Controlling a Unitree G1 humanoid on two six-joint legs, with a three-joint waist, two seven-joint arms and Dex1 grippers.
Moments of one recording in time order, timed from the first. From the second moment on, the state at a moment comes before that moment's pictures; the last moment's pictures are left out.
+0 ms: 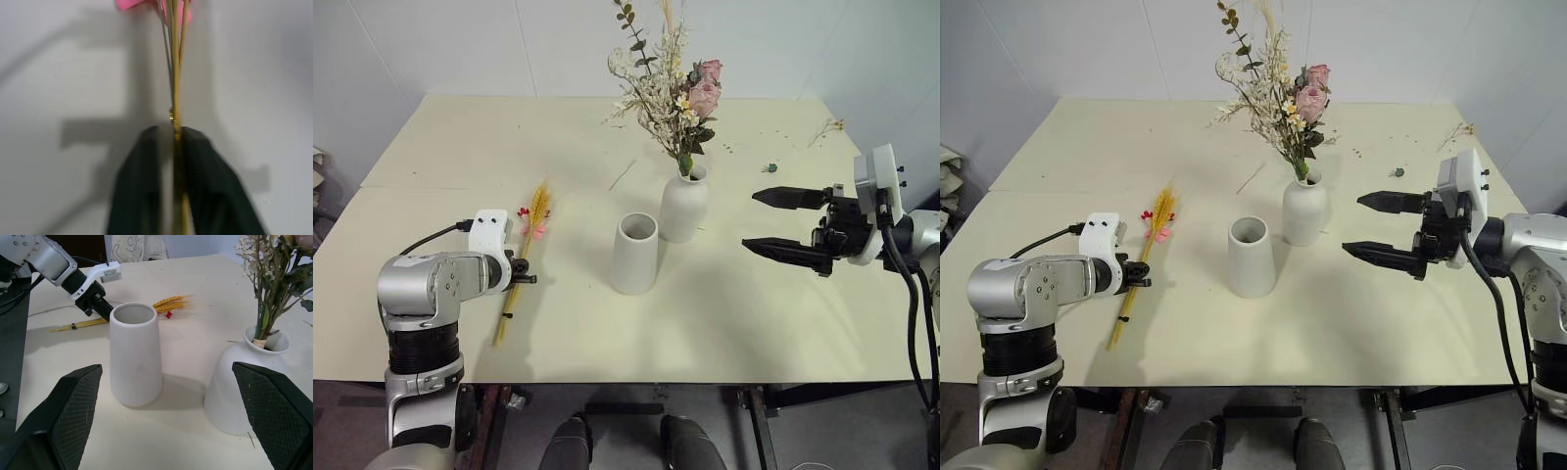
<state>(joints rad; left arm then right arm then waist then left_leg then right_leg) -0.66 0.47 0.25 -0.18 -0.34 1.59 -0.07 -0.52 -0.90 -0.25 -0.12 0.68 0.57 1.21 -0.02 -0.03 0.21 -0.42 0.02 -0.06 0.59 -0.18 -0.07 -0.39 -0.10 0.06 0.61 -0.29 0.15</state>
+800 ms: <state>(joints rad) -0.98 0.40 0.34 0.10 -0.43 0.62 -0.34 -0.41 -0.83 -0.47 -0.31 0.98 0.59 1.11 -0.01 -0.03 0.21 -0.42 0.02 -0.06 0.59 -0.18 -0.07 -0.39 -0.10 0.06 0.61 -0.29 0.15</state>
